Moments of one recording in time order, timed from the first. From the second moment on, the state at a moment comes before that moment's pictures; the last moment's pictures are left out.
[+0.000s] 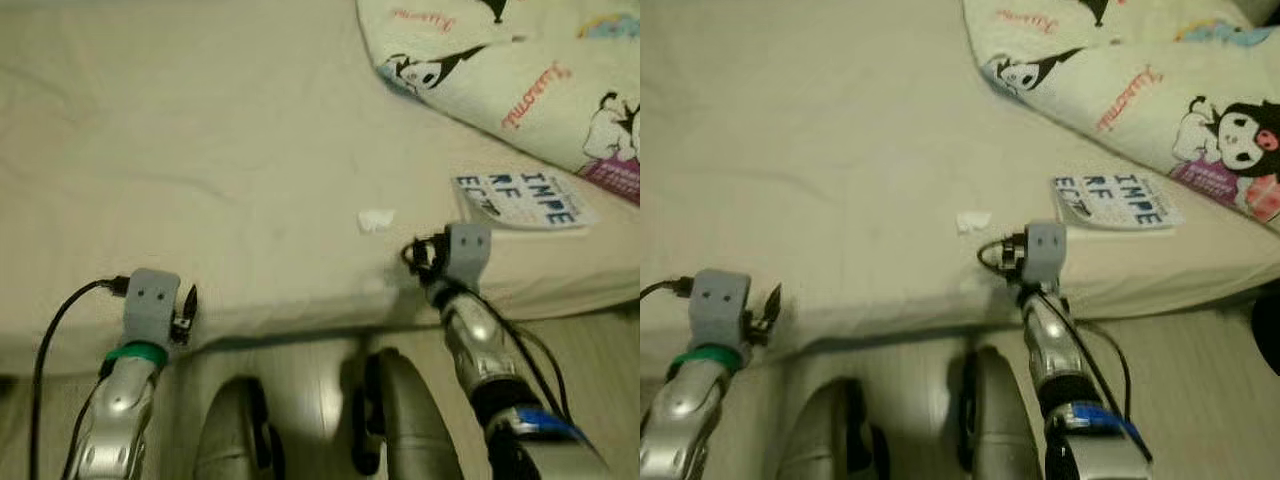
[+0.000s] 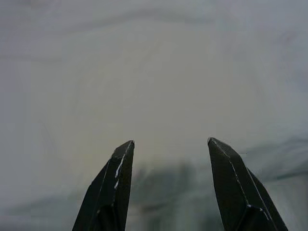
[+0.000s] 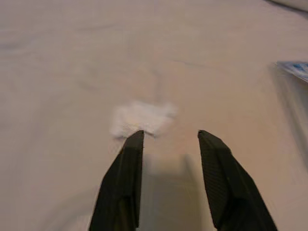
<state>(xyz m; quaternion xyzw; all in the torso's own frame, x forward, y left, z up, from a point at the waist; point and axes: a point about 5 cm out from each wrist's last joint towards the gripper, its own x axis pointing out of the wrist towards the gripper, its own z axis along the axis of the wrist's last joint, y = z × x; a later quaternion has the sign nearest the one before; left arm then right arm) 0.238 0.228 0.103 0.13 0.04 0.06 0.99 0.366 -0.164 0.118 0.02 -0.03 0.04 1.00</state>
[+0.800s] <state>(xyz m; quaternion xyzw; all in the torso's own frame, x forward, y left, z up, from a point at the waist) 0.162 0.216 0.153 0.13 0.05 0.09 0.99 0.392 -0.164 0.150 -0.04 -0.01 0.06 1.00</state>
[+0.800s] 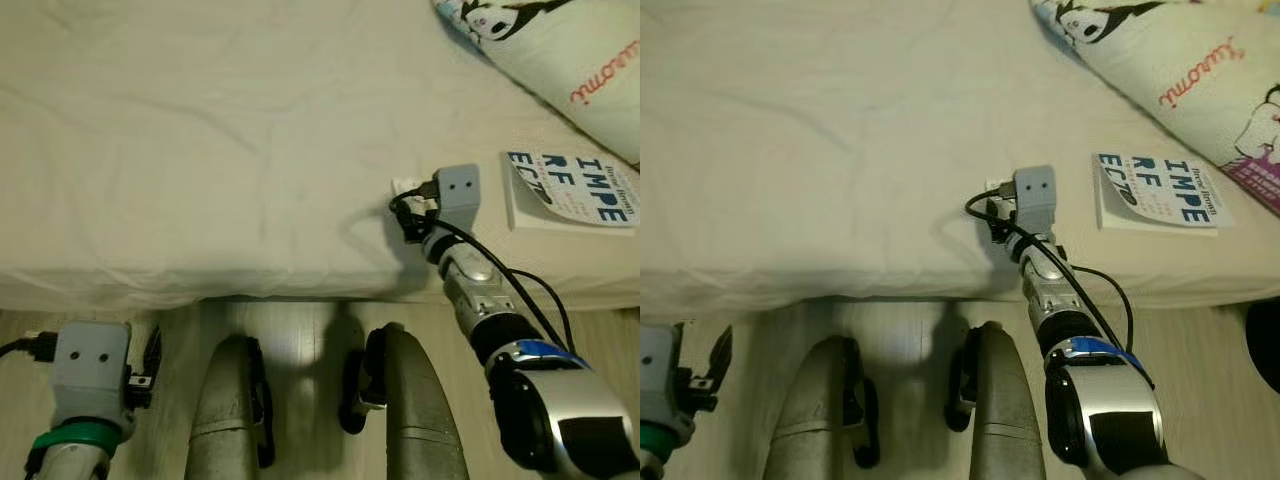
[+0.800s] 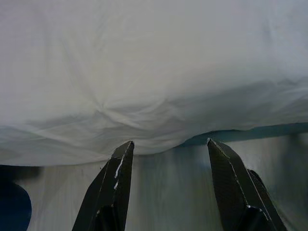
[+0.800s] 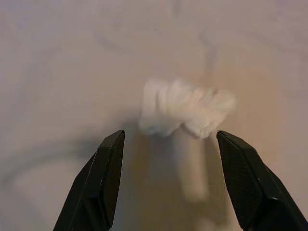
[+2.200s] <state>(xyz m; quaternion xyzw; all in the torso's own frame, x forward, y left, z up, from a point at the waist) 0.127 0.222 0.173 0.14 0.11 0.12 0.98 0.403 -0.167 0.177 -0.12 -0.04 0.04 0.99</state>
